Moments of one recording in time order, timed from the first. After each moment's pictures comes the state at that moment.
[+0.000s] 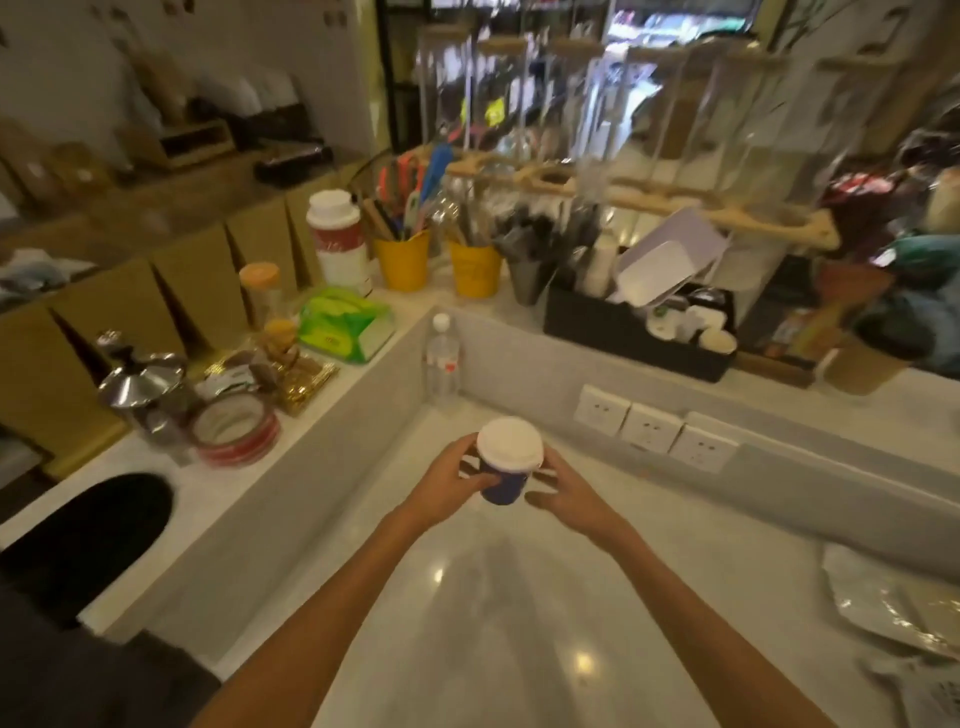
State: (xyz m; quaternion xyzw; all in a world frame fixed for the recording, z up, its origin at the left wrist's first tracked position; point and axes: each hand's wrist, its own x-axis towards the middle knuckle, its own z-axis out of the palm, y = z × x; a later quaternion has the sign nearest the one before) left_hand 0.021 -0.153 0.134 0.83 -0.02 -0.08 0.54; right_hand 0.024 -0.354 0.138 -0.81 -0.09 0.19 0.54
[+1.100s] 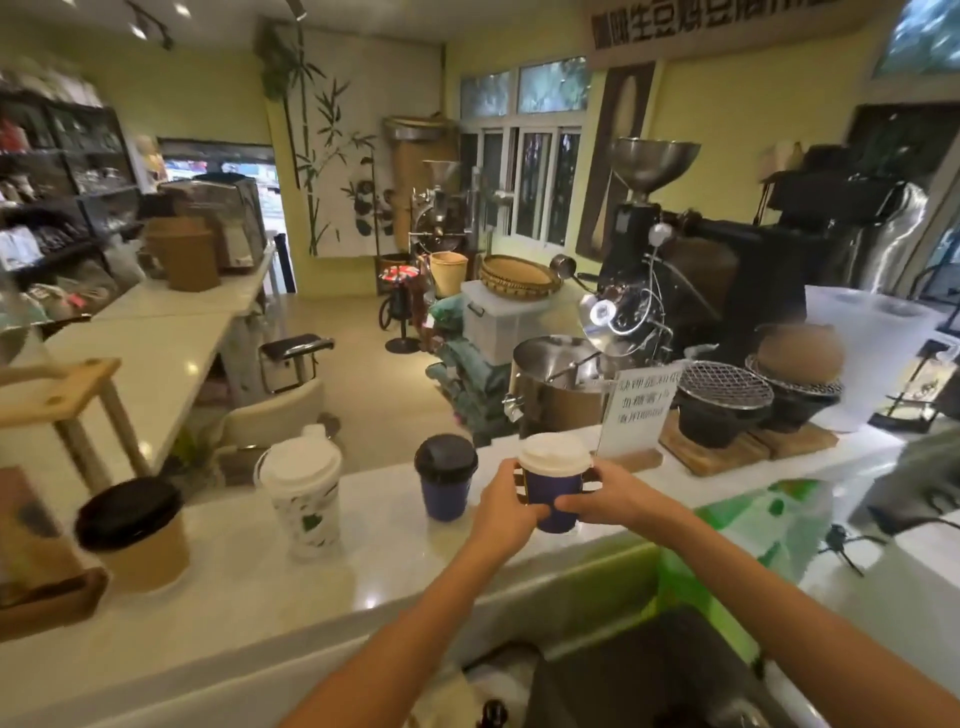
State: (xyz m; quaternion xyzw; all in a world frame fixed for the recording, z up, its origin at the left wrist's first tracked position) left_hand 0.031 -1.037 0.234 0.74 -0.31 -0.23 0.55; right_hand -0.074 -1.171 0.274 -0.83 0.26 -0.04 0.49
